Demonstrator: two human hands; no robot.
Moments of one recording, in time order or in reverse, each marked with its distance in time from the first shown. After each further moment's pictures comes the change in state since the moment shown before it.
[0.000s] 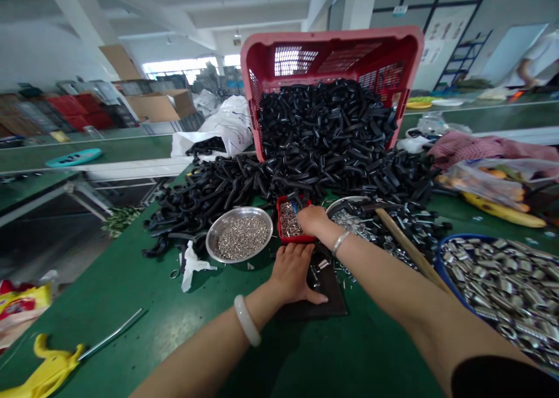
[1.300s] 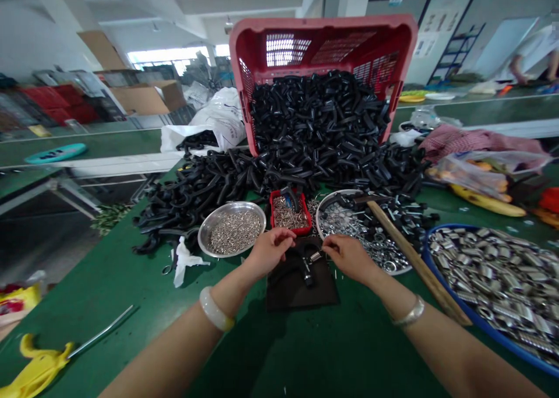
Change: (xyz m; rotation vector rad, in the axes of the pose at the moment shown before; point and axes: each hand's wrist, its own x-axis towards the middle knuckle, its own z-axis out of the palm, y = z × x) left_hand 0.004 -0.024 -0.022 -1.028 0.031 -0.279; right_hand -0.126 0.054 0.034 0.317 0.206 -0.045
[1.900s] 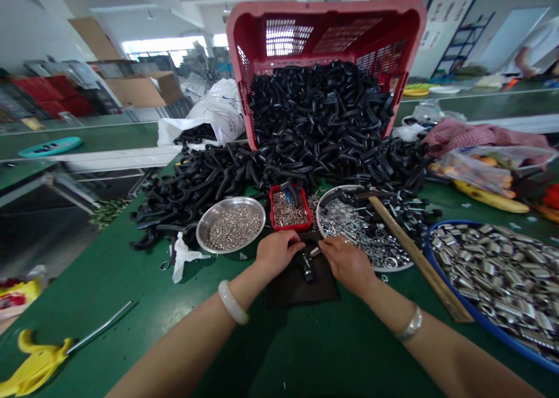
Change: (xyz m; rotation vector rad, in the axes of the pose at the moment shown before) left_hand 0.007 -0.005 0.014 0.858 0.075 0.155; right_hand -0.019 -0.005 0.016 -0.367 0.038 -0.095
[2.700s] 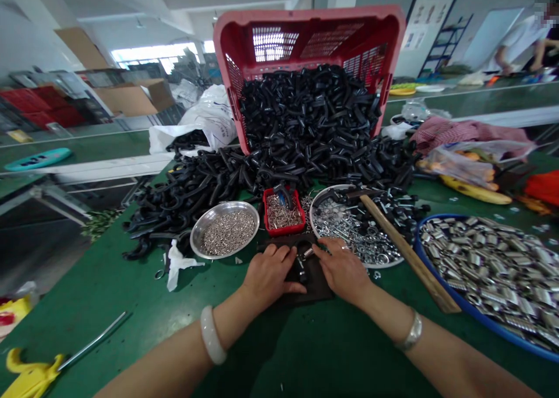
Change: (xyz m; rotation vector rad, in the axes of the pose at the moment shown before) left_hand -0.037 0.003 0.004 0.440 0.027 0.324; right_hand -0.016 -0.009 -0.003 0.046 0.050 0.003
